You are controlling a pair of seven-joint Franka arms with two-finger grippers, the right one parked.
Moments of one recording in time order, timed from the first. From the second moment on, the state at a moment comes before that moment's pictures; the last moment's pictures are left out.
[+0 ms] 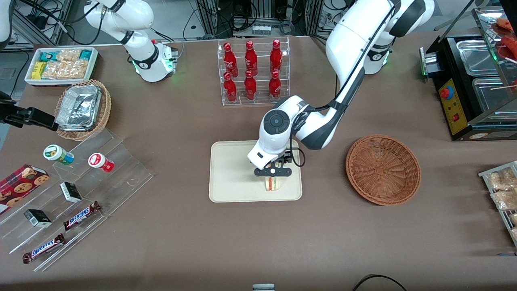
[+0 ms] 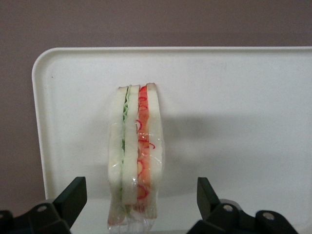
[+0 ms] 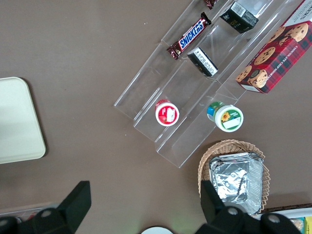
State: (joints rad) arm -0.59 0.71 -0.18 -1.46 0.10 2.21 -0.78
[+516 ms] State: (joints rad) arm -0.49 0.58 -0.16 -1.43 0.10 1.99 -0.75
